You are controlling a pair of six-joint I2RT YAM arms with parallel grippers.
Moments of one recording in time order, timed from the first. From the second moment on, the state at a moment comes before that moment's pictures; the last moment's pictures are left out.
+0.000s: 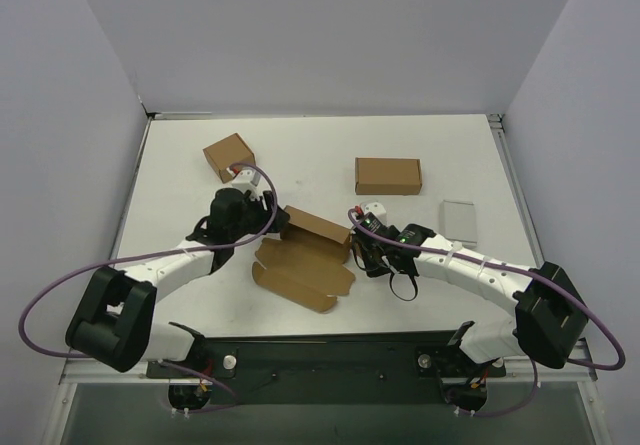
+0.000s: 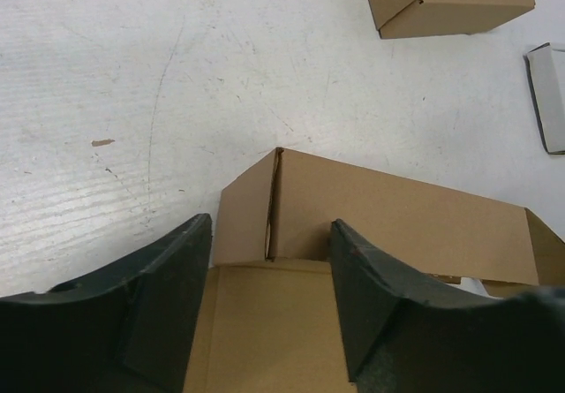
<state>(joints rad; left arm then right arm) -0.42 1.34 0.59 0.30 0.14 -0.46 0.84 1.35 0.83 -0.62 0.26 0.44</state>
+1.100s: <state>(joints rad) -0.56 1.36 0.50 0.49 0.11 -0.51 0.84 1.51 1.01 -0.76 0.22 0.62</state>
